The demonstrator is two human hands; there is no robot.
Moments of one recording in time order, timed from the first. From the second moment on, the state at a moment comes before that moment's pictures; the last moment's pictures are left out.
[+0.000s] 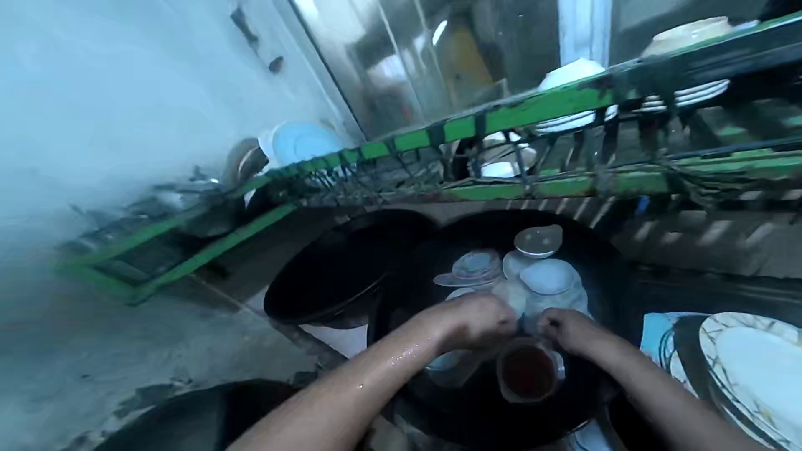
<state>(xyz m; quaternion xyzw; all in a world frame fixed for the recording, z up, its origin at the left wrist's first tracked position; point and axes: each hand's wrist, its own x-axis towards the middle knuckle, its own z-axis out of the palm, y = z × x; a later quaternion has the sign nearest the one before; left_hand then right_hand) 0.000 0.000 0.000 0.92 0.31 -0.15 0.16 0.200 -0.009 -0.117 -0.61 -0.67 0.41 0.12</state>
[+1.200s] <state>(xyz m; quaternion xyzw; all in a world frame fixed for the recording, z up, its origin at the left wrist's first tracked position) -0.055 0.050 -0.143 0.78 0.46 0.06 0.42 0.169 0.039 -0.152 -0.66 -0.66 0.35 -0.07</state>
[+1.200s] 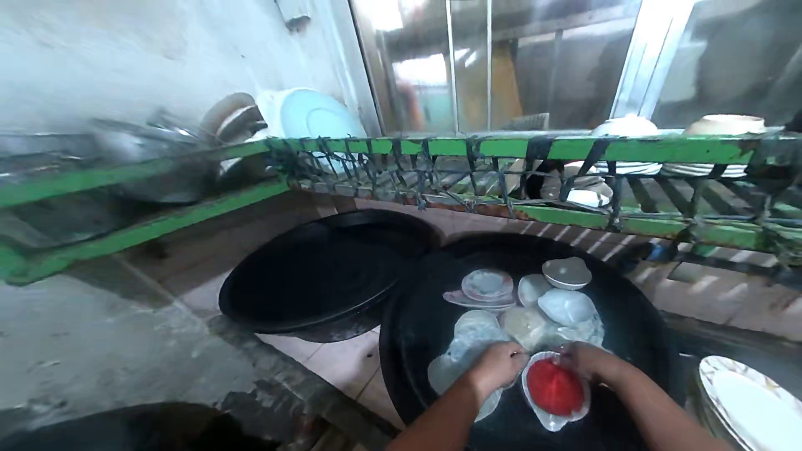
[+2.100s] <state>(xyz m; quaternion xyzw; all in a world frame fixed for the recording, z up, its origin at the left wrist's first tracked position) -0.049 0.072 -0.147 0.52 0.49 0.45 0.54 0.177 0.037 -0.139 -0.69 -0.52 0.24 0.44</state>
